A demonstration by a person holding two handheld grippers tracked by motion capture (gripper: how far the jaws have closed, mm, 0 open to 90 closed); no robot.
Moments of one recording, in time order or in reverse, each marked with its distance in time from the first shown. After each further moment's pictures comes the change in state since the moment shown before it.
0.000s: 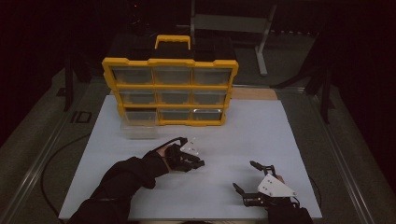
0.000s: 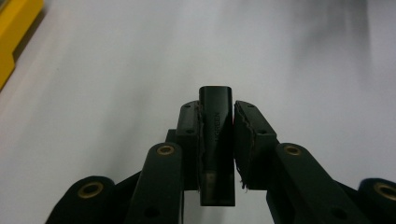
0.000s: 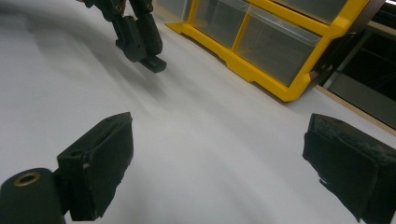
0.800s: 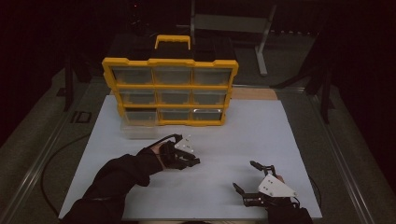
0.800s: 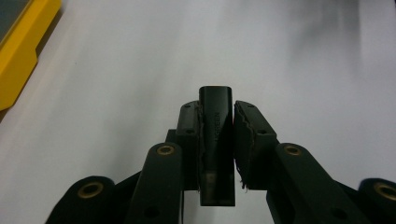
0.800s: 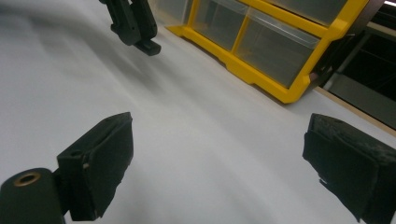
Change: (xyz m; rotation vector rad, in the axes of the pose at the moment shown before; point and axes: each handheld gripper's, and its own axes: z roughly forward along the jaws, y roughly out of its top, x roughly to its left) left arm 0.004 -0.001 -0.022 0.016 0.003 0.013; right arm 0.000 0.001 -0.001 -0.016 0.000 0.008
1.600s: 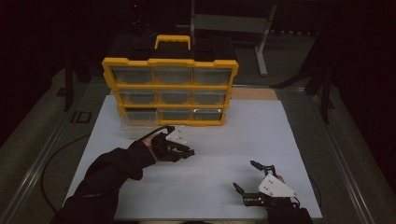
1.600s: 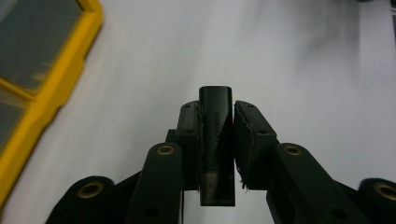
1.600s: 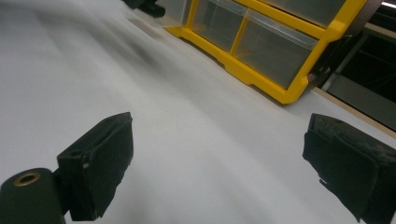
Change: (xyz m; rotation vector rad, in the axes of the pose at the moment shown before) left arm 0.013 0.007 -0.037 -0.028 0.042 -0.011; right arm 0.000 0.000 0.000 0.000 -0.006 -0.002
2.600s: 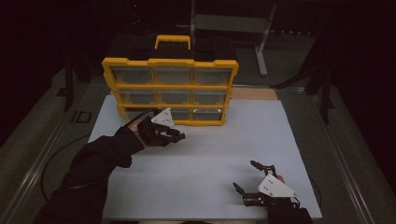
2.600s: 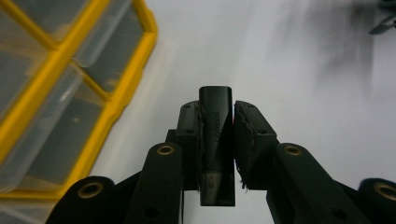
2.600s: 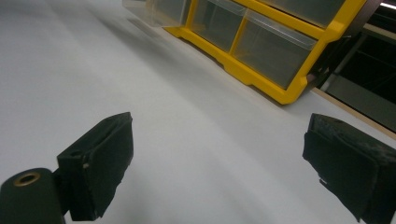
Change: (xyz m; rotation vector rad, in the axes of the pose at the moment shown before) left arm 0.026 0.009 -0.052 -0.026 0.091 -0.031; right arm 0.000 0.000 0.000 0.002 -0.001 -0.002
